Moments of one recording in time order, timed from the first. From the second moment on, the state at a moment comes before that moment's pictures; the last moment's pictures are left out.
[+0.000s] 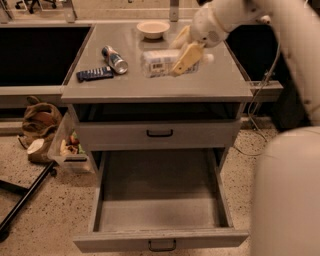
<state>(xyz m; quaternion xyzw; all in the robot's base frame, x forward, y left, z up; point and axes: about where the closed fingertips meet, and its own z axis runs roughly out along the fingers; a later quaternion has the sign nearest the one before) 0.702 -0.053 0.939 -0.68 0.62 0.16 0.35</state>
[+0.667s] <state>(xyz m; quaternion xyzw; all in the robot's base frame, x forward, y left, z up) 0.576 -0.058 1.100 -0.64 0.56 0.08 0.52</state>
